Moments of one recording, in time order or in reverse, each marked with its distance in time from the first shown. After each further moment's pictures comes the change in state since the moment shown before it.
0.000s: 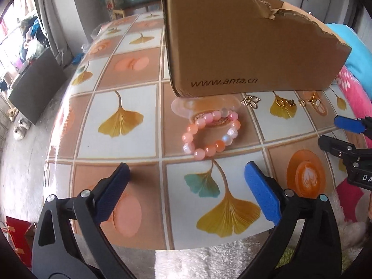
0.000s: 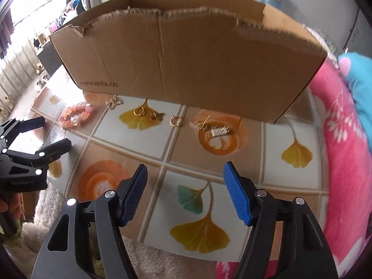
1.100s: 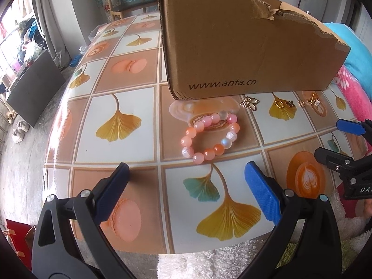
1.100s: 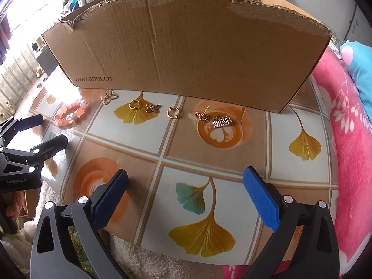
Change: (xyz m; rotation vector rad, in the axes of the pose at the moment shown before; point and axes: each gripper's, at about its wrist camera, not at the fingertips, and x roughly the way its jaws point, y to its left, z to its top) left arm 0.006 -0.004 0.008 0.007 0.001 -0.009; right arm 0.016 -0.013 0.004 0.013 0.022 0.017
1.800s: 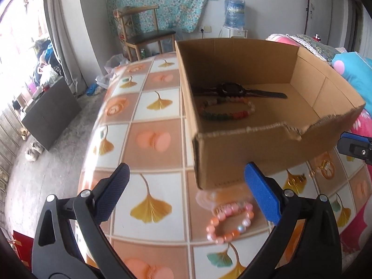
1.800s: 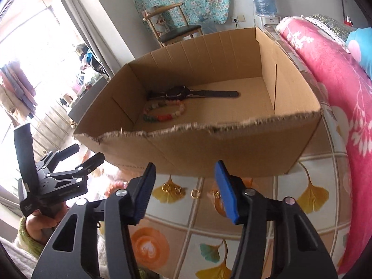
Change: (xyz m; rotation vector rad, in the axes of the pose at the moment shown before) left arm -0.019 0.010 0.078 0.003 -0.184 0.108; right arm -0.041 -0.044 0.055 0.197 -0.210 0.300
